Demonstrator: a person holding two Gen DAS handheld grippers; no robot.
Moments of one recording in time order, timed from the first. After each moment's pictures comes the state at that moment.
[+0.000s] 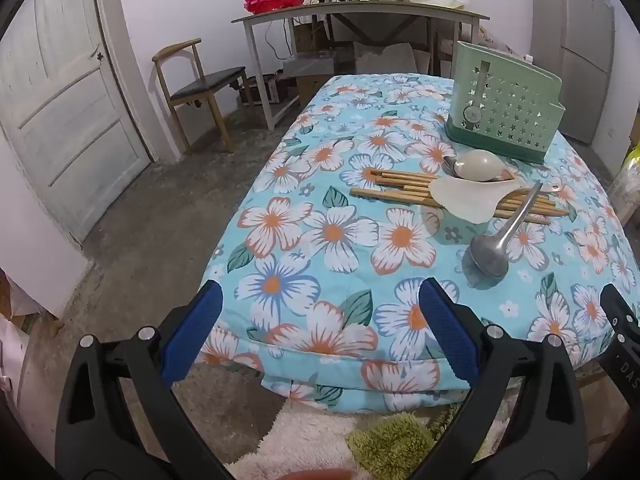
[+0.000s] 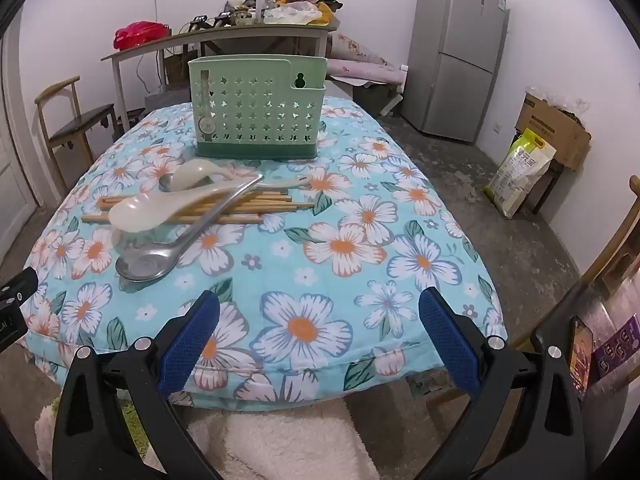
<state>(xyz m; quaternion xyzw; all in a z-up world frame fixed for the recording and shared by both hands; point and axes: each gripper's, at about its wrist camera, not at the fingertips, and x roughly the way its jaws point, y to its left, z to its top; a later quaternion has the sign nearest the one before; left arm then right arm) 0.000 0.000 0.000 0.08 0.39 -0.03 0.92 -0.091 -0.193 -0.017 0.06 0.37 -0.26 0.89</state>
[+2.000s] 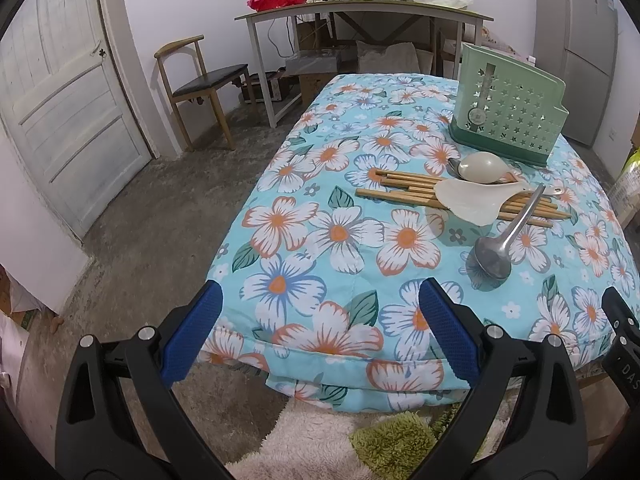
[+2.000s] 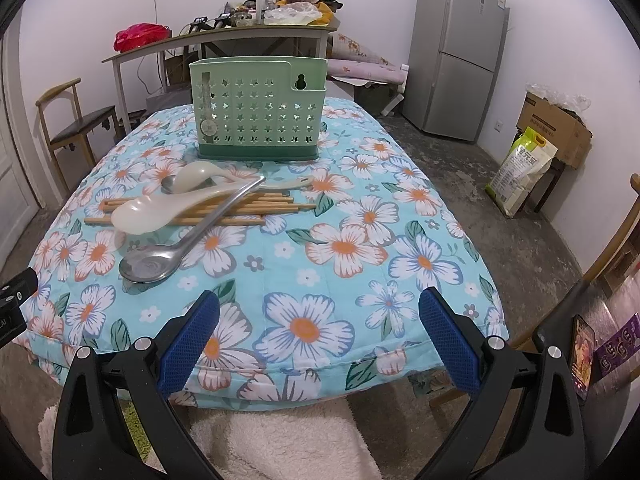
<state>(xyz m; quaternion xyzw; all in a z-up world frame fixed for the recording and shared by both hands) 0.002 0.003 0.005 0.07 0.39 -0.04 0.92 -0.091 -0.192 -0.015 0.06 0.37 -0.26 0.89</state>
